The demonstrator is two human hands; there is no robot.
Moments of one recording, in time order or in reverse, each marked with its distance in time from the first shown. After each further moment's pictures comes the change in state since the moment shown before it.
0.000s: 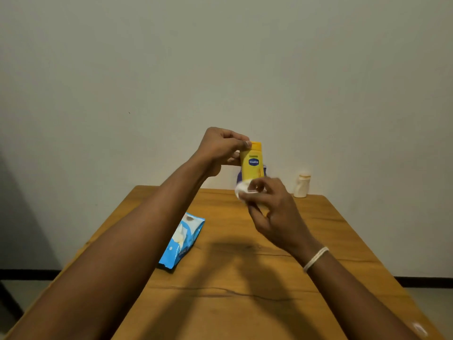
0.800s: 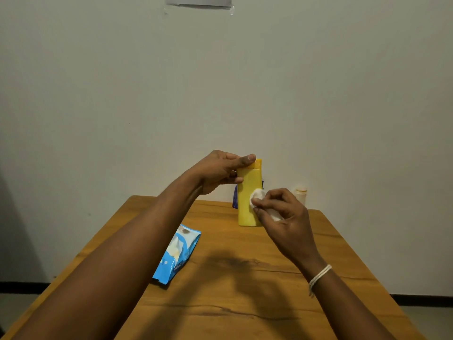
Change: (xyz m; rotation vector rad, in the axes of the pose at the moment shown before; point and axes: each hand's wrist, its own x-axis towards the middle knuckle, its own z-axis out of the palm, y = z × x) left_hand 0.001 -0.010 -0.013 -0.009 -0.258 -0.061; right_hand 0.003 0.009 -0.007 0.238 0.171 0.162
